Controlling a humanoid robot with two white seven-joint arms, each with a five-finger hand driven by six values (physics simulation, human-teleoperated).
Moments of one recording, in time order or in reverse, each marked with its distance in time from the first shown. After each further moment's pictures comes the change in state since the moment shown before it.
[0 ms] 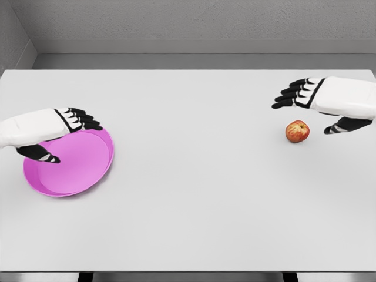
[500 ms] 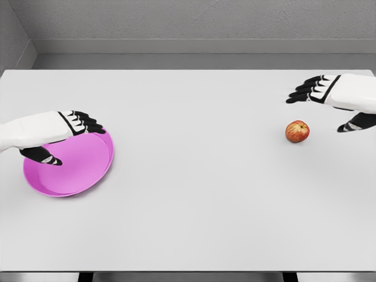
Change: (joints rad) left arm -0.006 -0.016 -0.003 0.000 -0.001 0.000 -0.036; right arm -0.011 -0.049 0.020 0.072 -0.077 0.000 0.000
